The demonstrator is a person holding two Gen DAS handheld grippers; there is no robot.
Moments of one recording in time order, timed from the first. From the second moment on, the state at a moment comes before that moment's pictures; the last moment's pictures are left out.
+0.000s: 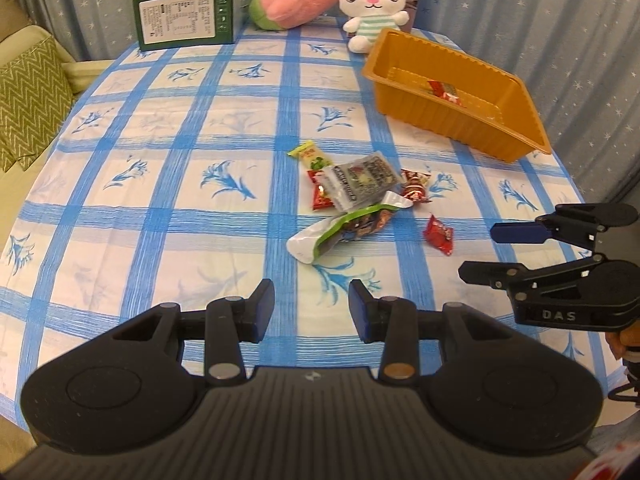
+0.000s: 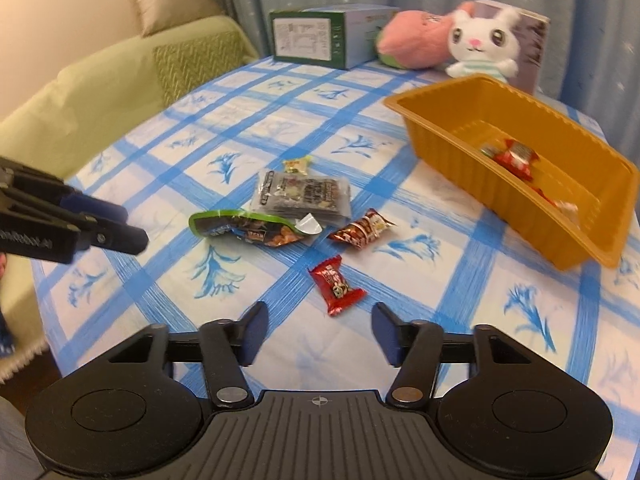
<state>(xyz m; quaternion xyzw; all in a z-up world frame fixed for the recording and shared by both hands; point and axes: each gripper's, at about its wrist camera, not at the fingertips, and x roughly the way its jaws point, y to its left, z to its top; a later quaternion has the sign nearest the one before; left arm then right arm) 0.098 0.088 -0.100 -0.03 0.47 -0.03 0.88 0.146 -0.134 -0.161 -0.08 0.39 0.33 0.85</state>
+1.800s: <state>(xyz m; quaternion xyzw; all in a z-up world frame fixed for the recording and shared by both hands) 0.229 0.031 -0.130 0.17 0.46 -0.19 0.85 0.171 -0.257 -0.147 0.08 0.41 0.14 0.90</state>
